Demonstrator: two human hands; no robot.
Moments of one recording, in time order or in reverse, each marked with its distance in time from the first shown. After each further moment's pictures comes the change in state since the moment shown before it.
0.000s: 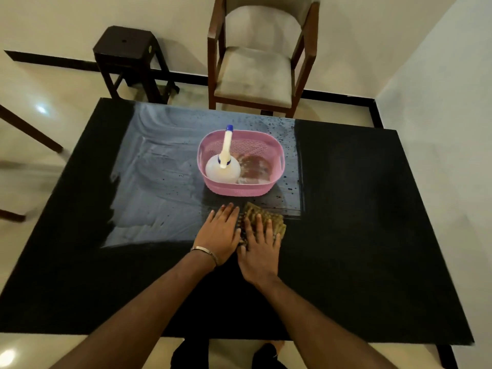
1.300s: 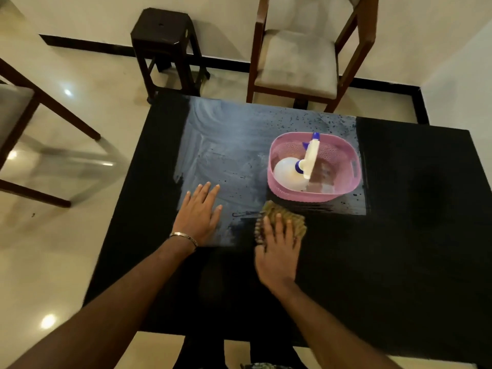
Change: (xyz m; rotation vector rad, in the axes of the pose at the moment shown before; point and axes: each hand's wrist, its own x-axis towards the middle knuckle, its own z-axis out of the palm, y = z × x) left_hand -0.029 -0.211 -0.057 0.027 0.157 -0.158; right_hand 0.013 -0.134 0.032 -0.072 0.029 0.045
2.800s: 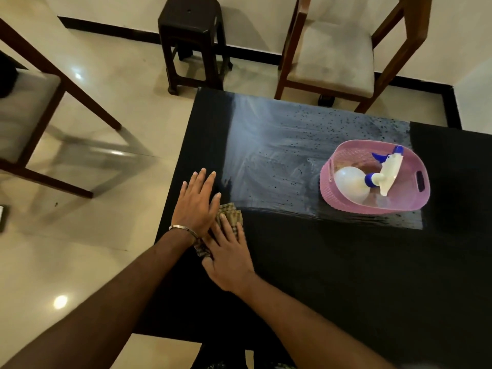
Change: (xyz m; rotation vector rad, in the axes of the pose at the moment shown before) left_hand 0.013 -0.131 -0.026 -0.174 0.095 -0.095; right_hand 0.016 -0.205 0.048 -0.062 -0.235 -0.592
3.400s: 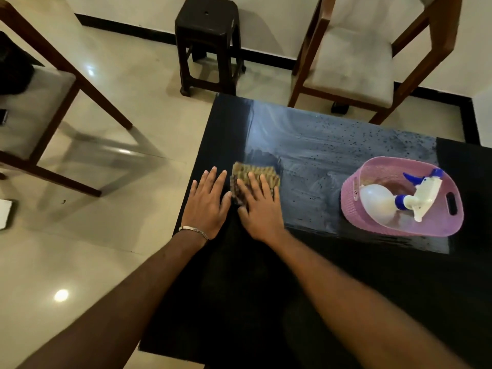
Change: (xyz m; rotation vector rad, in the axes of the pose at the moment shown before) left_hand 0.024 -0.018 -0.007 -0.003 0.070 -0.007; right_hand 0.085 0.064 -0.063 -0.027 0.197 0.189
